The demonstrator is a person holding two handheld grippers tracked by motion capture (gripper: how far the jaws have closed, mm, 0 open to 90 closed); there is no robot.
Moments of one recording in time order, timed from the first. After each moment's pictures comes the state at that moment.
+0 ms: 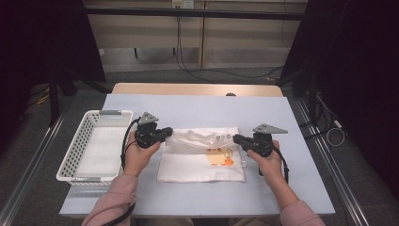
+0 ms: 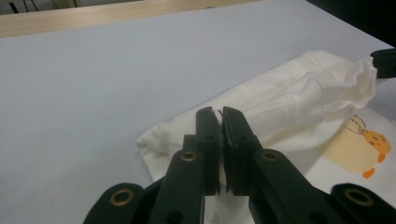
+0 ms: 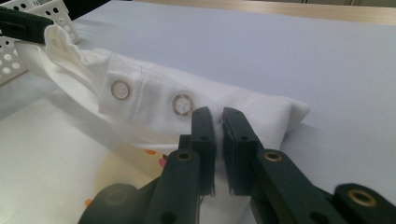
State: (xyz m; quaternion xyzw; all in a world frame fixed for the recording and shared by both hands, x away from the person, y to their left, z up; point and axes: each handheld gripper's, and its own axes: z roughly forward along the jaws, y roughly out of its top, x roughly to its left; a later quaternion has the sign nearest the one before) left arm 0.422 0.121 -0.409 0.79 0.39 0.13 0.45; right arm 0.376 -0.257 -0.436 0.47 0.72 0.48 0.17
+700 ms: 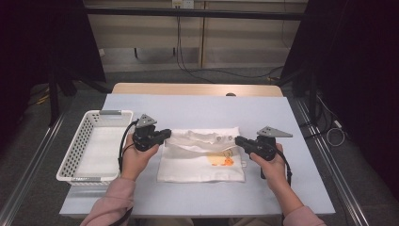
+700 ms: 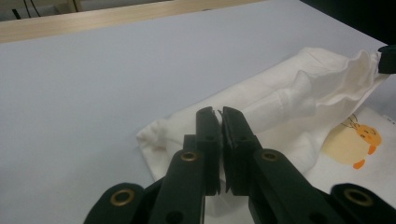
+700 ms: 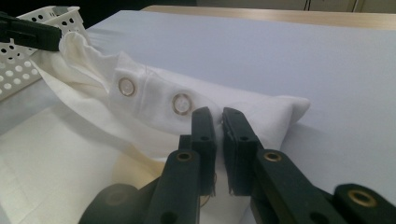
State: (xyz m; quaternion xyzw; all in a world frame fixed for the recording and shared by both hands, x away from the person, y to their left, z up) left arm 0.411 0.124 -0.405 0.78 0.39 0.13 0.47; right arm 0.361 -0.262 -0.432 0.46 0.71 0.50 0.17
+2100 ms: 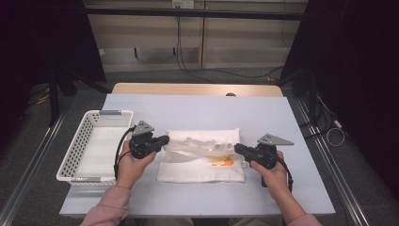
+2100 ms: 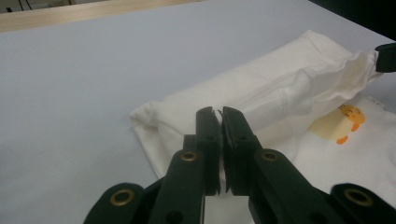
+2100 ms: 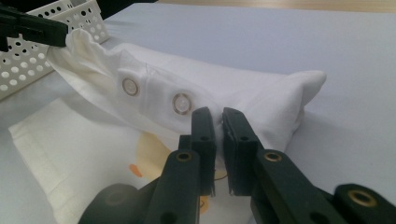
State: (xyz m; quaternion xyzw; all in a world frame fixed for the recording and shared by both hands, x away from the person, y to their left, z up) left arm 0.391 0.135 -0.406 0.80 0.37 0.13 0.45; right arm 0.340 -0.259 -0.437 0.46 0.72 0.50 0.16
